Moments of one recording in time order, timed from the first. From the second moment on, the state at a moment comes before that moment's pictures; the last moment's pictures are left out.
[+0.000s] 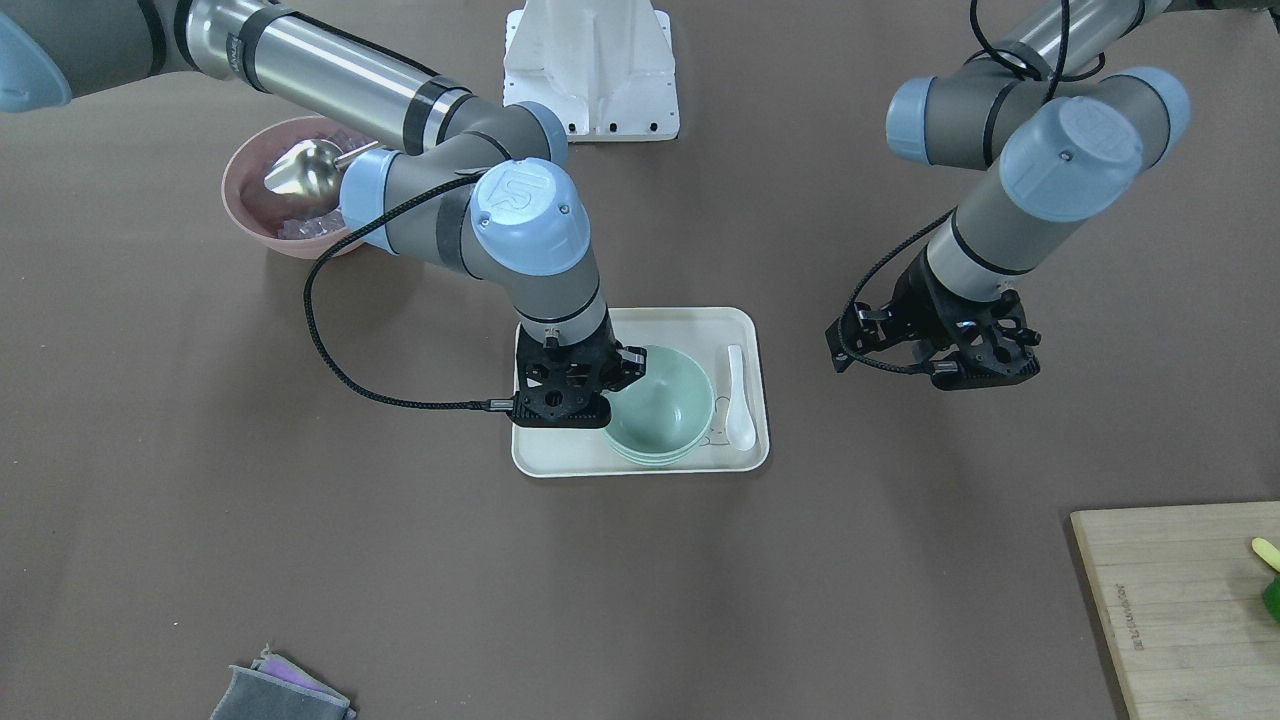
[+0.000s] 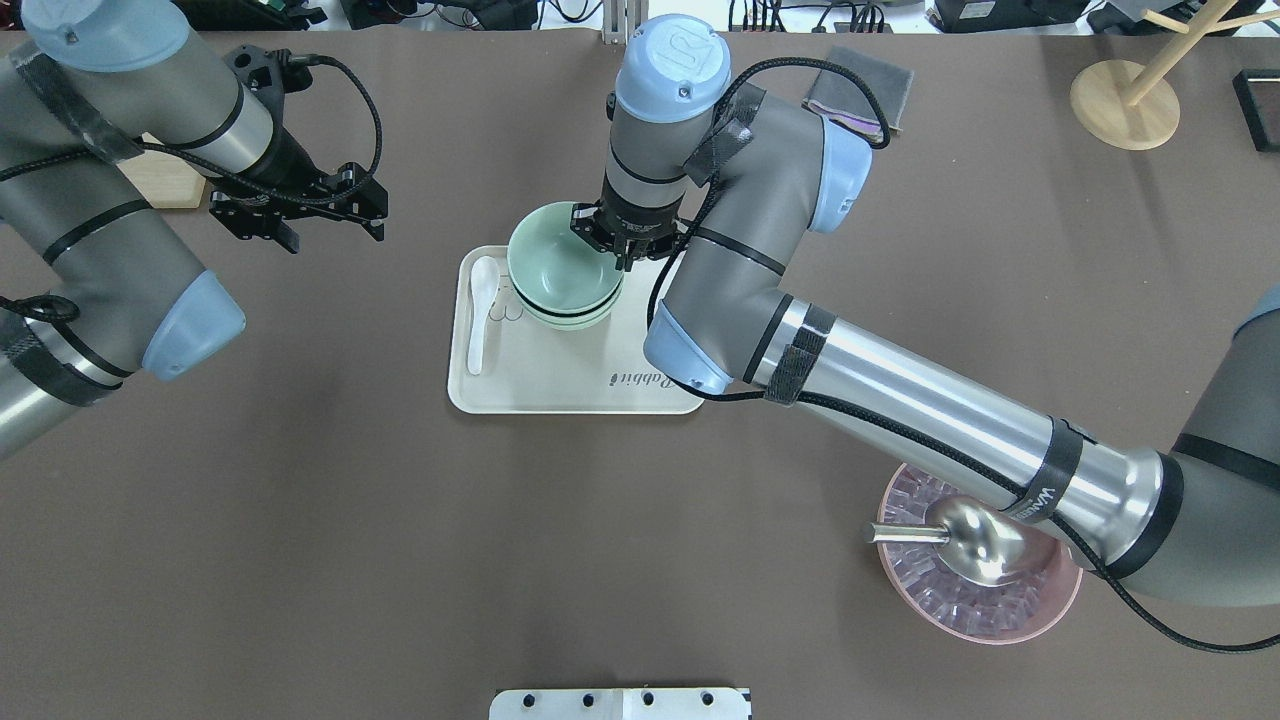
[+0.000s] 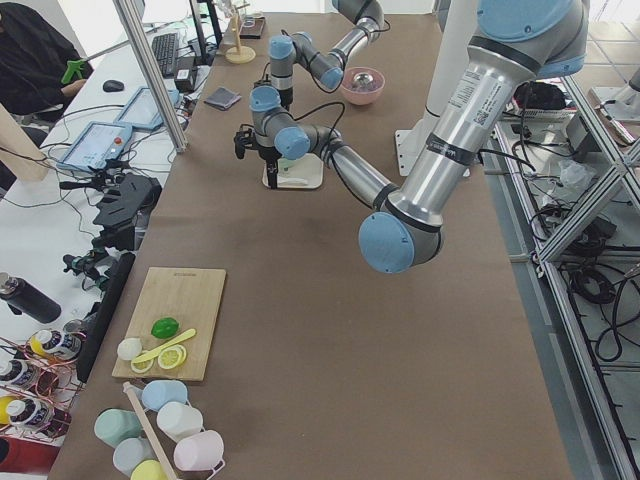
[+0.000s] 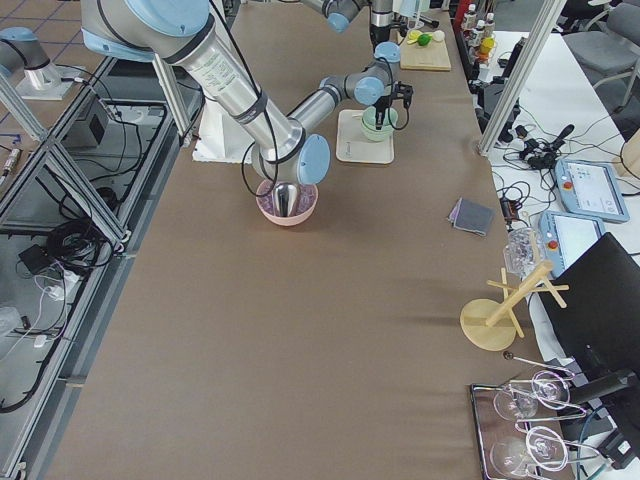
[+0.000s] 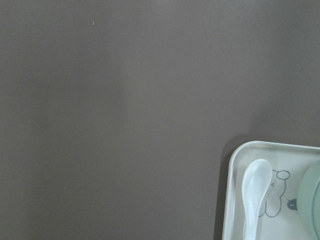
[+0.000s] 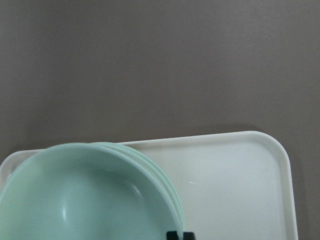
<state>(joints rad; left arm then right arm) -0.91 -2.07 -1.68 -1.68 -2.19 -1.02 0.67 -0.60 1.23 -1.39 2.03 1.23</state>
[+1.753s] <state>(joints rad) -0.91 -2.07 -1.68 -1.68 -2.19 -1.02 0.66 -0.61 1.23 -1.39 2.01 1.23</state>
